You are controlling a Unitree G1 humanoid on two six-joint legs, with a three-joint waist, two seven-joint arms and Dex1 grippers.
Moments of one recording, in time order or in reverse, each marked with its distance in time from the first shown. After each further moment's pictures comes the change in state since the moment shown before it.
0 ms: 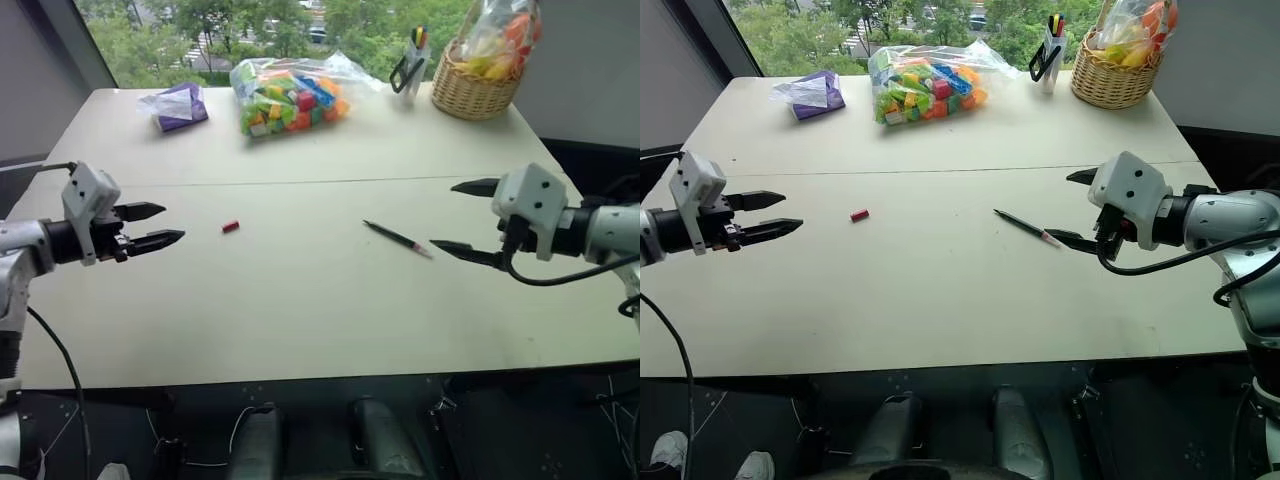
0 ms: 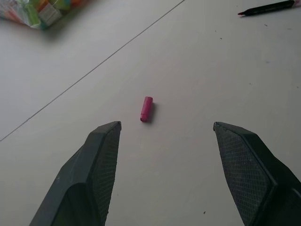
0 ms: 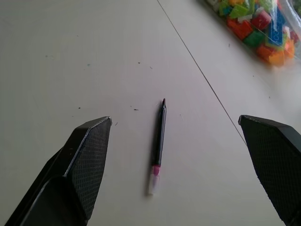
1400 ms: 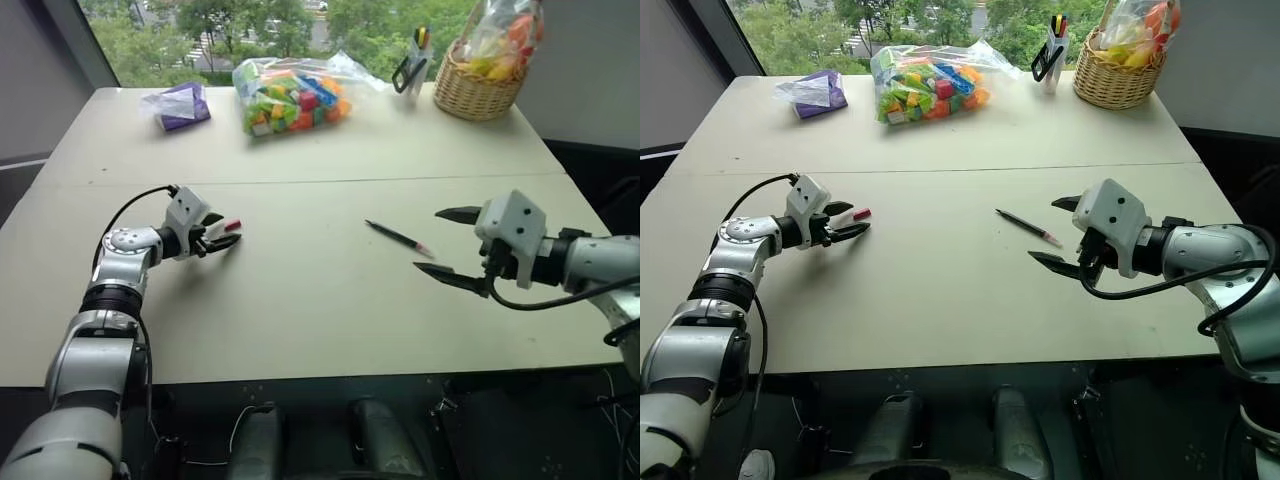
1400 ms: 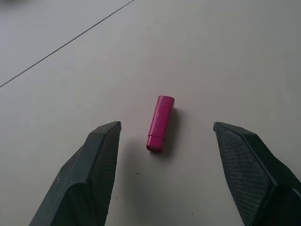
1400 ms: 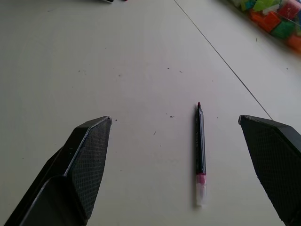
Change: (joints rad) left arm -0.431 -0.400 -0.221 0.878 0.352 -0.529 0.177; right arm 0.125 0.067 -0.032 -0.155 0.069 0.124 -0.091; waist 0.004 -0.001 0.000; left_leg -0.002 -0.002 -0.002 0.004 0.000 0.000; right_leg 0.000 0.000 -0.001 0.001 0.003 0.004
